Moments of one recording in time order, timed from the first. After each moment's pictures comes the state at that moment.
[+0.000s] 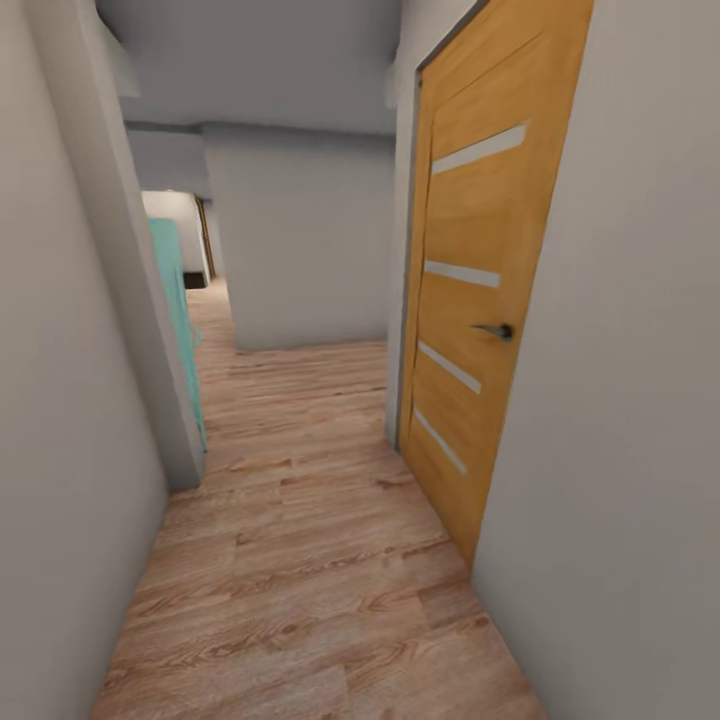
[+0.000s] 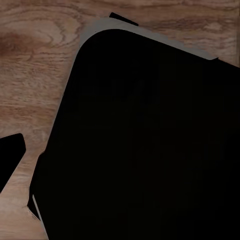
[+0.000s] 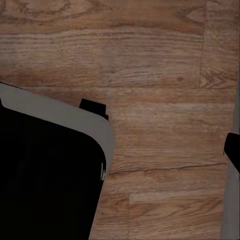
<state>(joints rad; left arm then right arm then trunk) 0.00 0.00 0.02 -0.04 0.36 -0.05 0.01 -0.10 -0.04 0.33 0.03 -0.02 -0.26 -0.08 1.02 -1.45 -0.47</state>
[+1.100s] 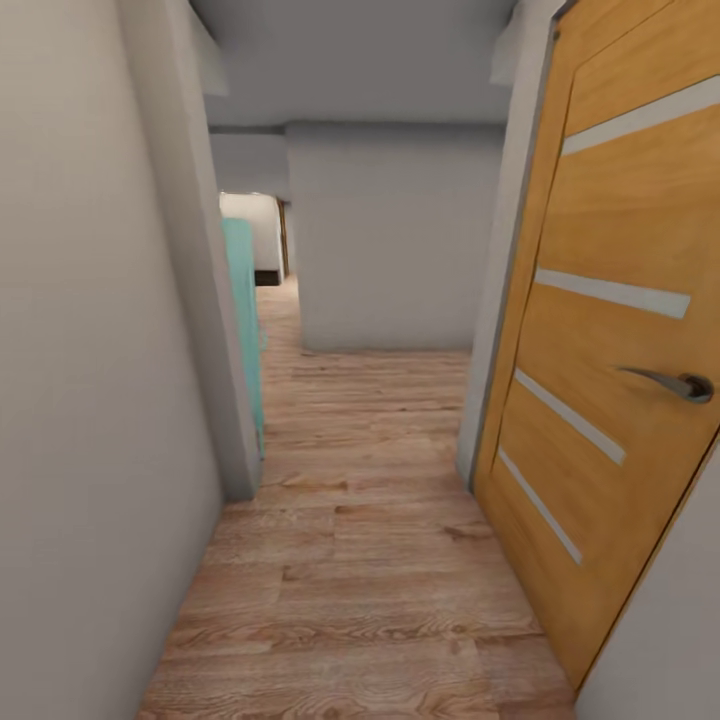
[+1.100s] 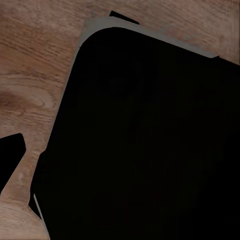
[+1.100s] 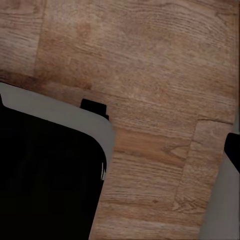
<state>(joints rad) 0.00 0.00 0.02 -0.04 0.36 -0.05 0.01 -0.10 -0.04 0.33 0.03 -0.02 -0.26 -0.08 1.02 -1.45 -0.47</state>
